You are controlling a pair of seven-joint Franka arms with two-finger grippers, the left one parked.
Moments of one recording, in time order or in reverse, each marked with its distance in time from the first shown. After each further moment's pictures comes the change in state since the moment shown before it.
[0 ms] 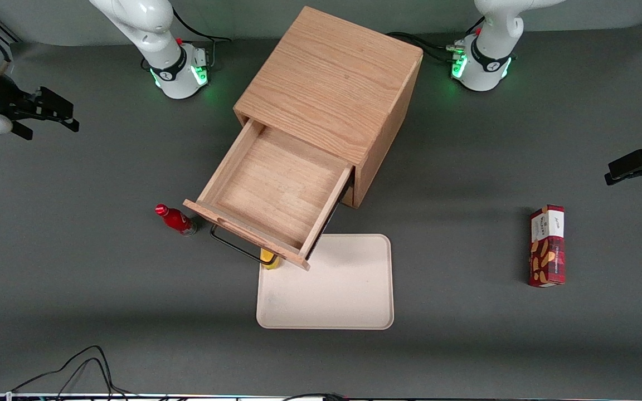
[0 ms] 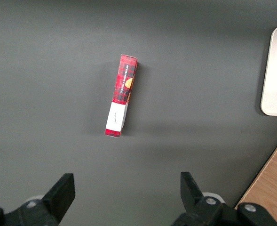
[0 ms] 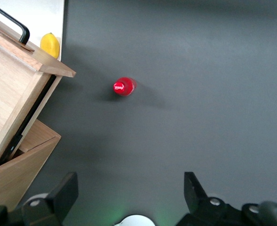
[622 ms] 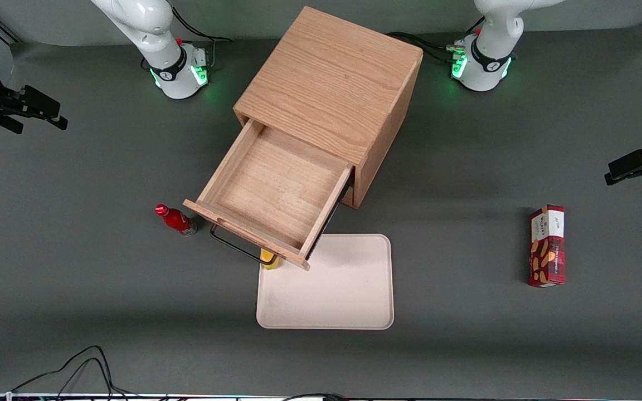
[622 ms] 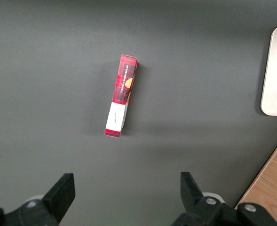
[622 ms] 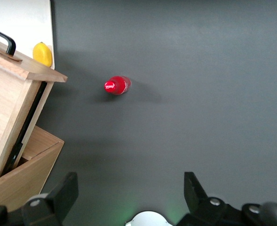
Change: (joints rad) arm -0.034 0.005 -0.009 0.003 0.009 -0.016 0.066
